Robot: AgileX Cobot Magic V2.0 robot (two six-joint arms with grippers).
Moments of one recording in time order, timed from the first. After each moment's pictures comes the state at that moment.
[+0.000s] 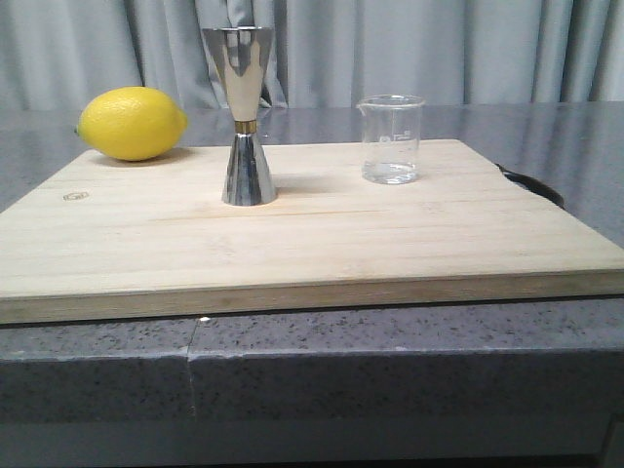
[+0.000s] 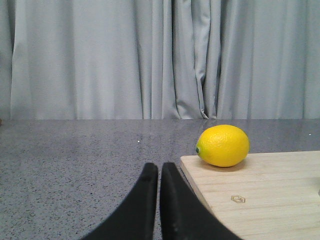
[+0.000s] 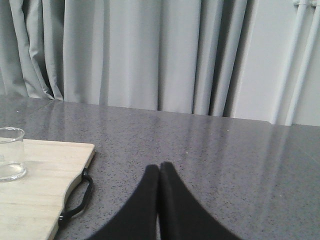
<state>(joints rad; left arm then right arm) -0.13 0.00 0.00 0.14 -0.07 -0.17 0.03 0.02 -0.20 -0.24 0.17 0.11</state>
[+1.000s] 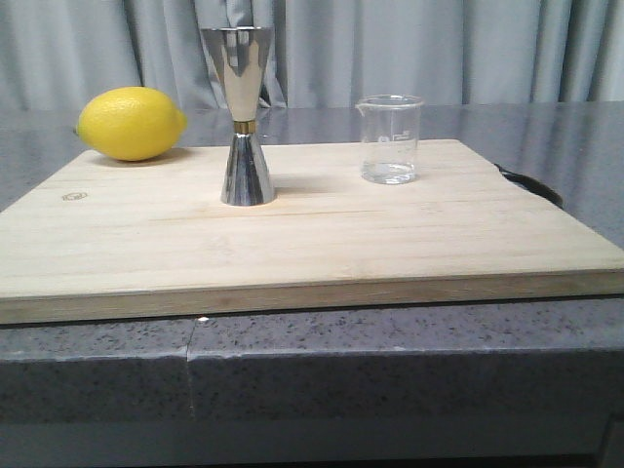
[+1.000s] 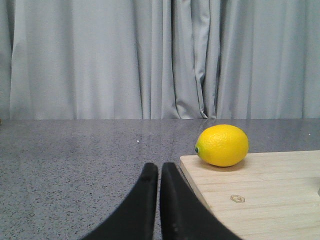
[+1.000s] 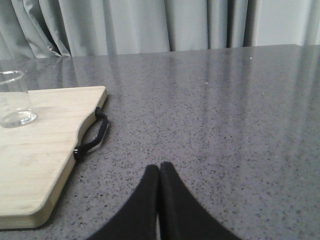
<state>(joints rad) -0.13 0.00 0.00 0.13 -0.07 -0.17 0.03 0.00 -0.01 -0.10 0.15 0.14</state>
